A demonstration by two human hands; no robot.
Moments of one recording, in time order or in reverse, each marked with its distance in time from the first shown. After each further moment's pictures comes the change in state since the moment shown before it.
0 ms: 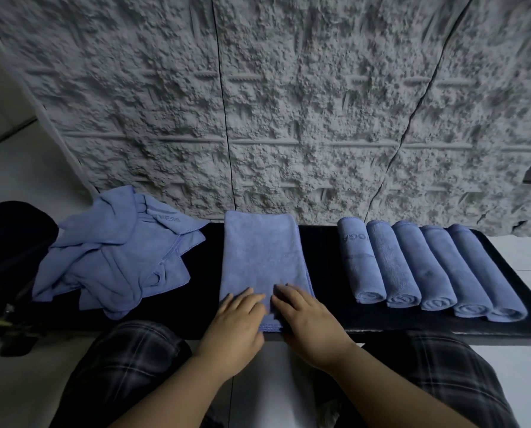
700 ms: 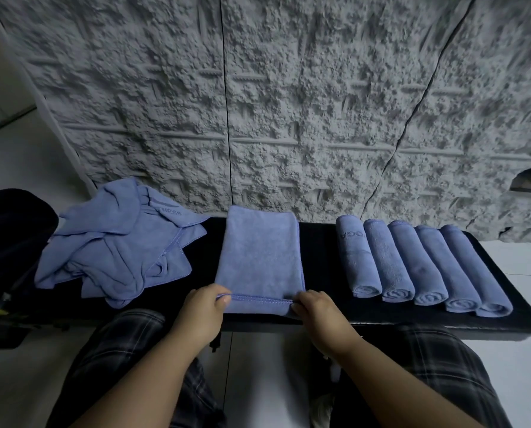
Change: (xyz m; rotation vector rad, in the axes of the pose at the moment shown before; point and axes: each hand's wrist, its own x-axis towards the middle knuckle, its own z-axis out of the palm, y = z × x) left_hand -0.008 -0.033 -0.023 -0.552 -0.029 -0.634; right_hand -0.005 -0.003 -0.031 0.335 -0.107 0.311
